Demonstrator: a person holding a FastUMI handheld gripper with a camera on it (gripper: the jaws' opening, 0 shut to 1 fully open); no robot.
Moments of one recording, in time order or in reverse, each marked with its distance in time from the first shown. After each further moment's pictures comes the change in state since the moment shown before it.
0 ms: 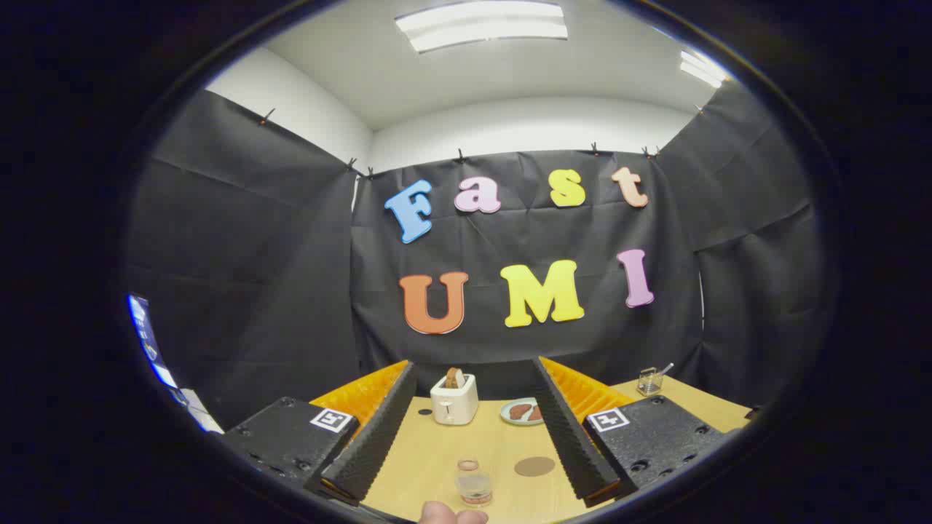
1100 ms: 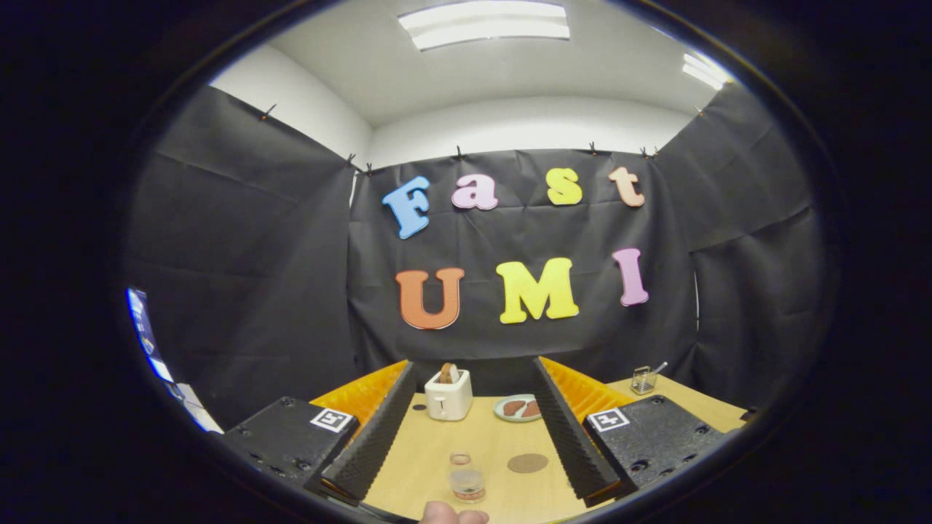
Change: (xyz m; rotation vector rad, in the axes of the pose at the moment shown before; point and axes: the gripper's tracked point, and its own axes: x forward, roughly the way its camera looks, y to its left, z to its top) arm -0.010 -0.004 -0.005 -0.021 0.008 -0.012
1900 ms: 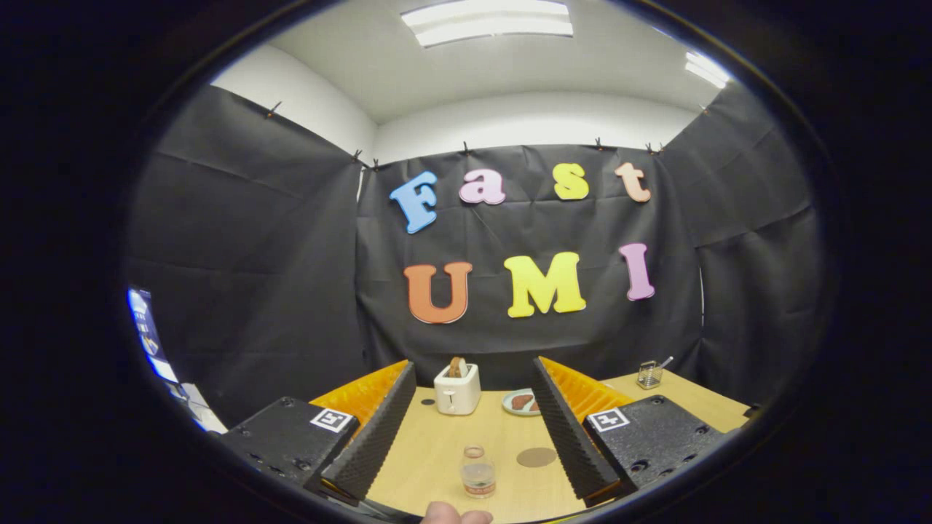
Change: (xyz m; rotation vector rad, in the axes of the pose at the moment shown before) arm -0.005 0.016 -0.012 0.004 0.034 0.015
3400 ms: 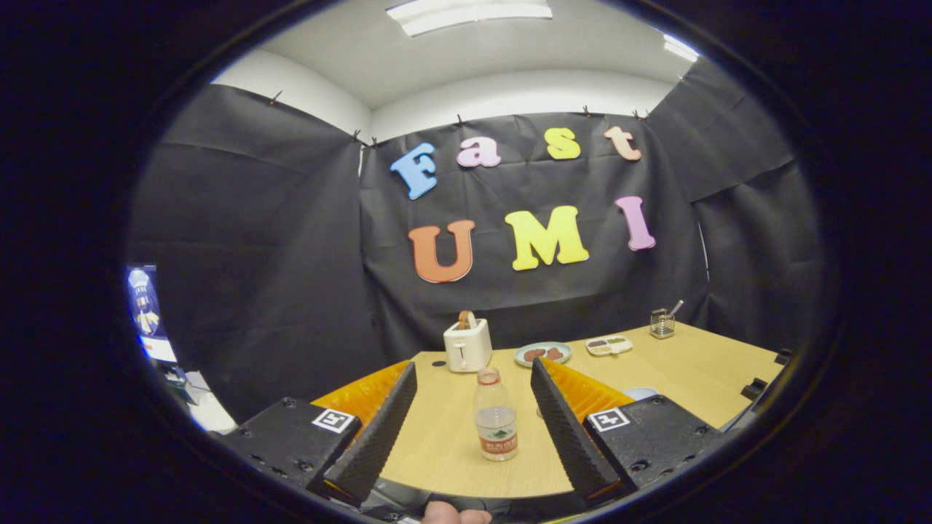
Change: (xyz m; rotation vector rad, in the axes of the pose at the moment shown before) arm -0.032 0.000 -0.162 0.053 0.086 0.005
